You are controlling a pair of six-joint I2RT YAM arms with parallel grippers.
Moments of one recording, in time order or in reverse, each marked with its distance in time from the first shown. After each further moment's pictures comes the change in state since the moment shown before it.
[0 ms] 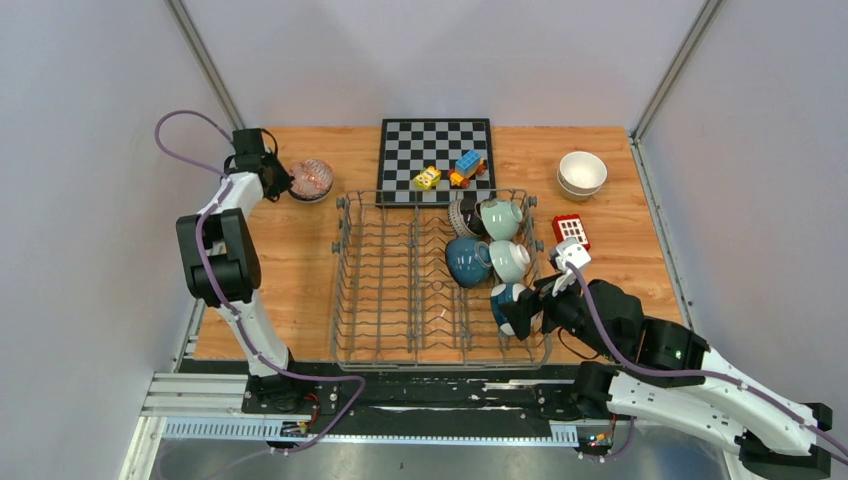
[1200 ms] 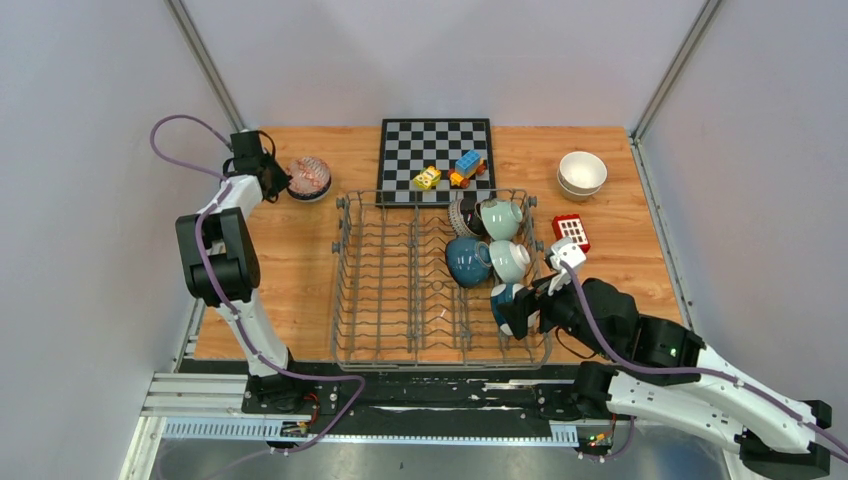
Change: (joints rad) left arm 0.018 0.003 -0.044 0.090 -0.005 -0.054; right arm 0.000 0.022 0.000 0.000 0.000 0.000
